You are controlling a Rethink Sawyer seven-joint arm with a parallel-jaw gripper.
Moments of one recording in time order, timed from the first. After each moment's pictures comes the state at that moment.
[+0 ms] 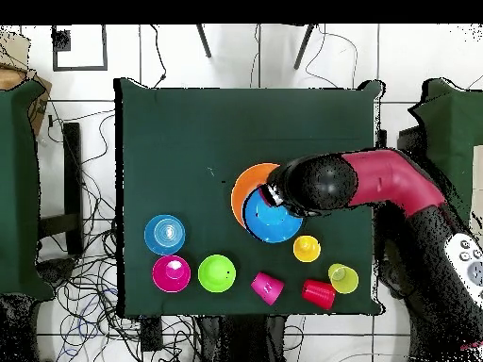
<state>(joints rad) -0.96 -0.75 0.91 1.72 -0.56 0.99 1.36</state>
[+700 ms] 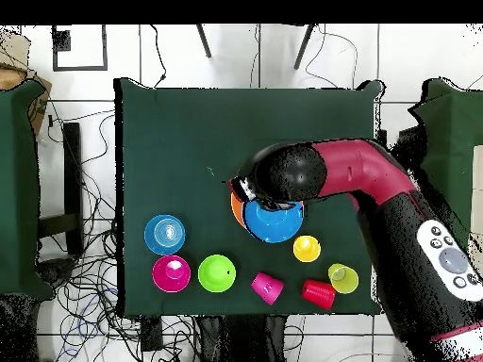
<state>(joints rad) -0.87 -0.78 0.88 1.71 -0.44 1.00 1.36</state>
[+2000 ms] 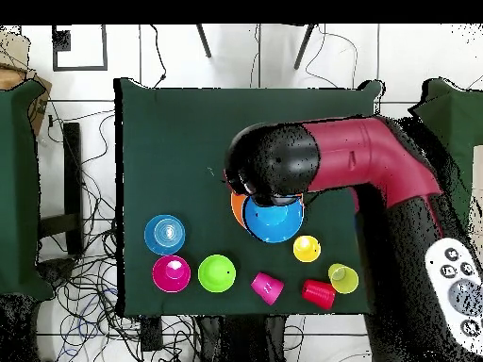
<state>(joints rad) -0.76 -0.98 0.78 1.64 -0.39 1.13 1.37</state>
